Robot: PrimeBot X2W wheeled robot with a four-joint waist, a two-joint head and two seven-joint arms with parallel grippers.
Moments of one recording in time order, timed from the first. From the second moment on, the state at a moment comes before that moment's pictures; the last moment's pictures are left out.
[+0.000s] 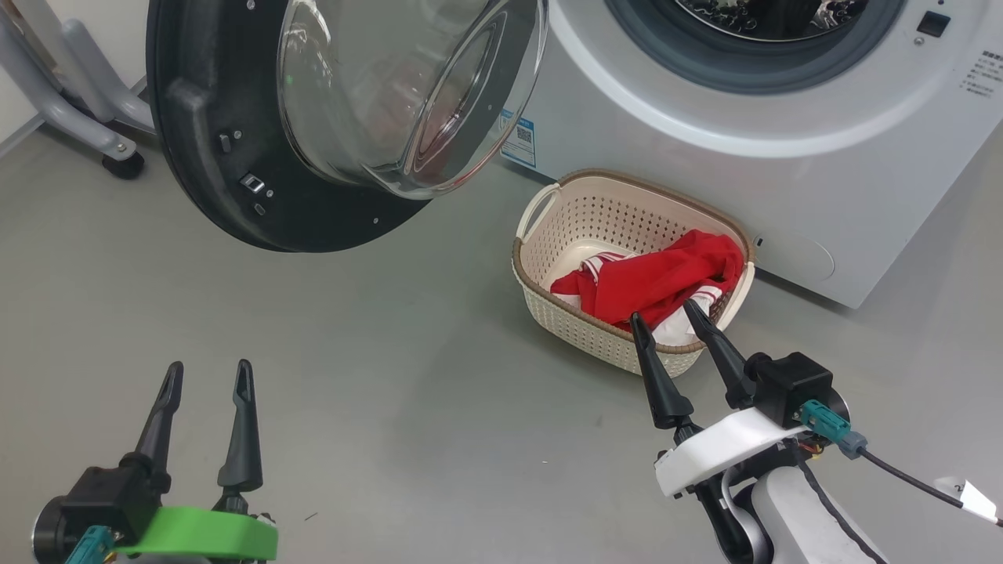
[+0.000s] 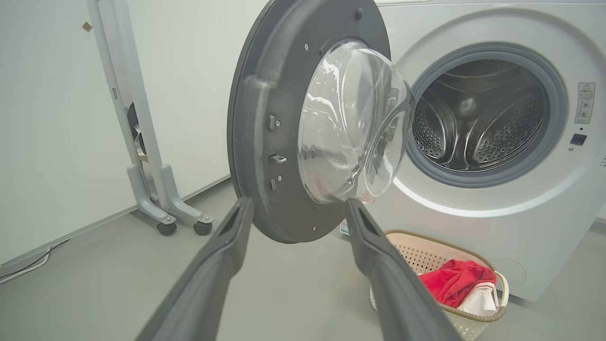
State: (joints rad) left arm 0.03 0.04 -0.01 0.05 -0.30 -0.07 -0.25; right arm -0.18 -0.06 0.40 0.27 0.42 0.12 -0.25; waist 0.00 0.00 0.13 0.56
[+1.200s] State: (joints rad) left arm -0.27 0.40 0.35 -0.02 -0.31 -0.10 -0.26; right arm -0.27 -0.13 0.41 0.21 0.34 0.11 -0.24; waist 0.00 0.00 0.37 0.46
